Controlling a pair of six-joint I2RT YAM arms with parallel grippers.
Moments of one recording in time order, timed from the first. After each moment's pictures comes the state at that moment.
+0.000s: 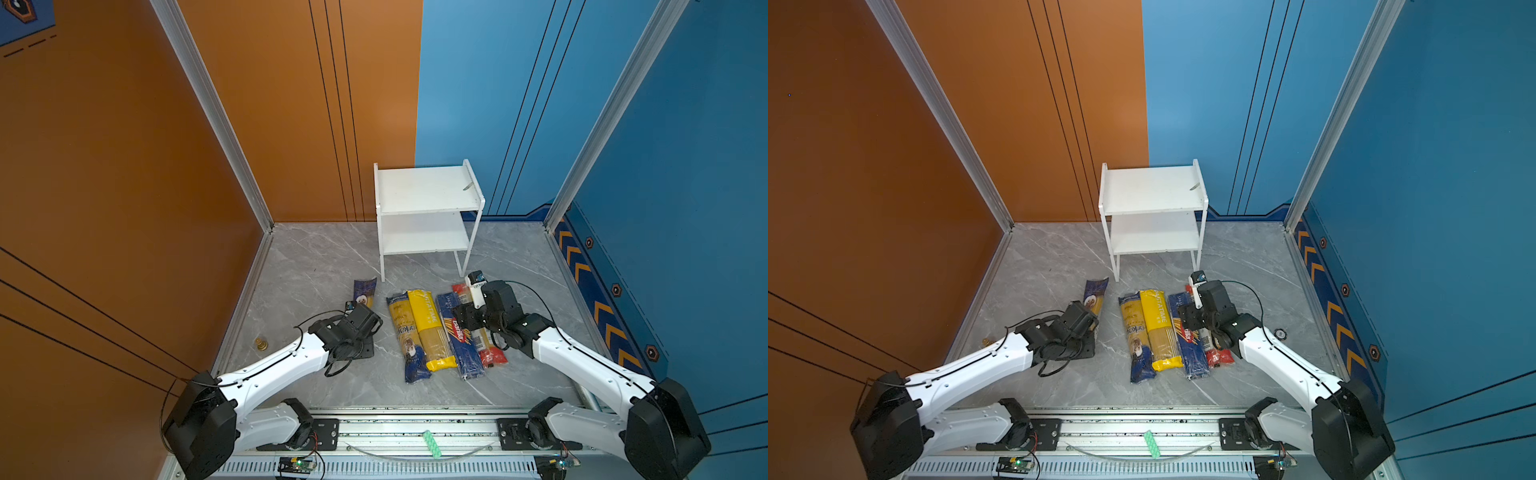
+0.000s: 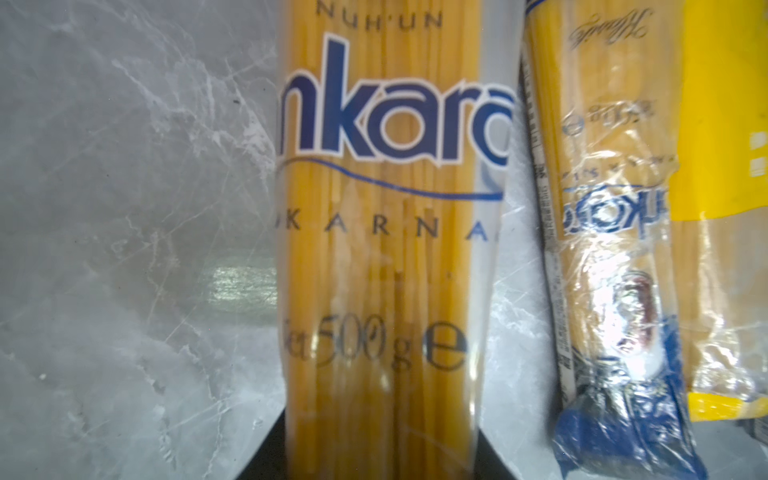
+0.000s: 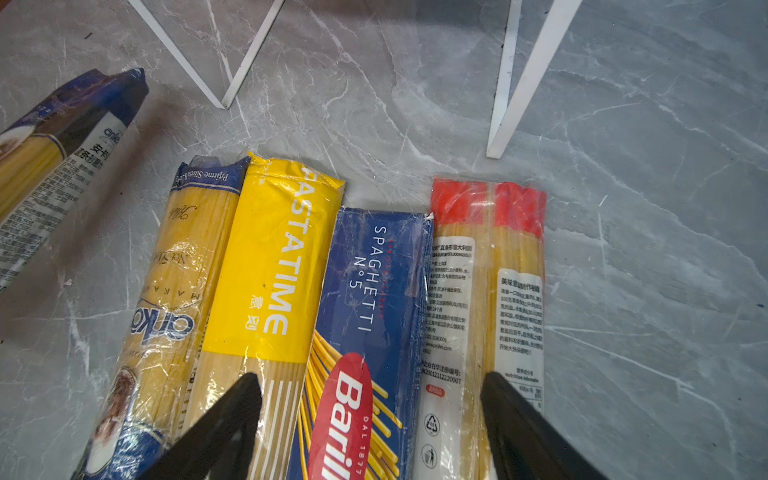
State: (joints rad) left arm -0.72 1.18 0.75 -0.73 -0.16 -0.81; right arm 0.50 1.18 0.69 -0.27 0.04 0.19
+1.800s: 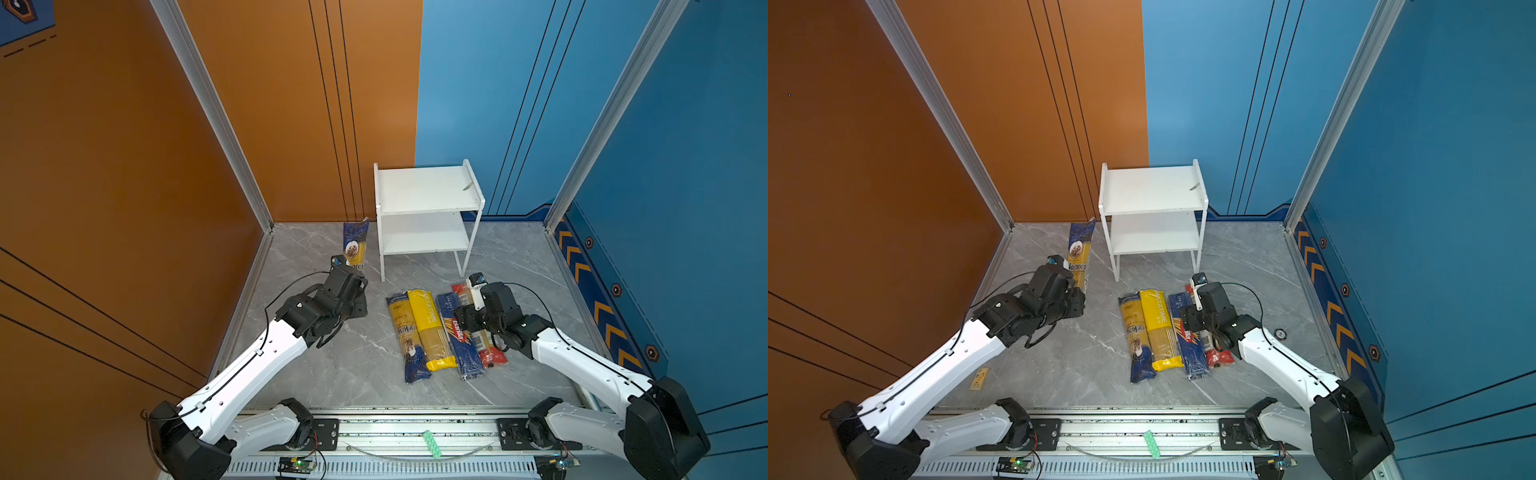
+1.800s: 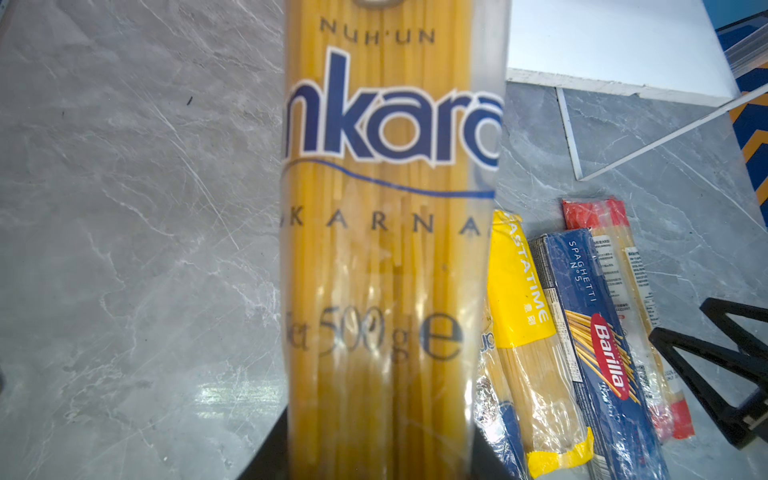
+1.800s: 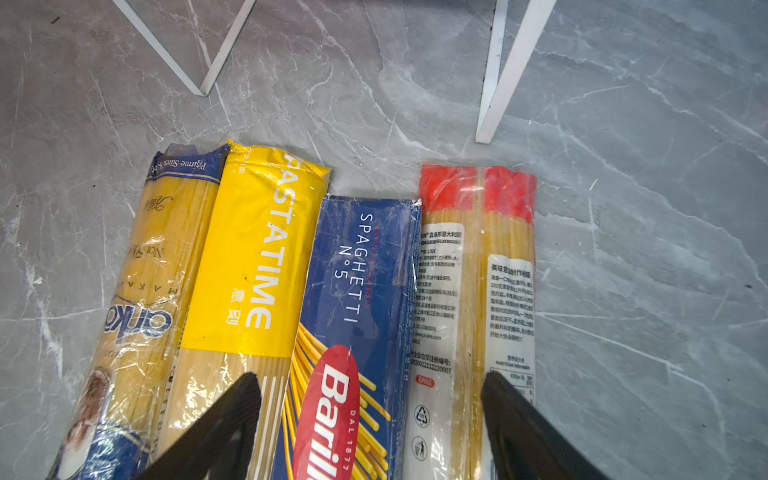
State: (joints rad) left arm -0.61 1.12 1.11 -0.84 -0.29 -0.63; right arm 0.50 1.18 0.67 -0.27 0.07 0.20
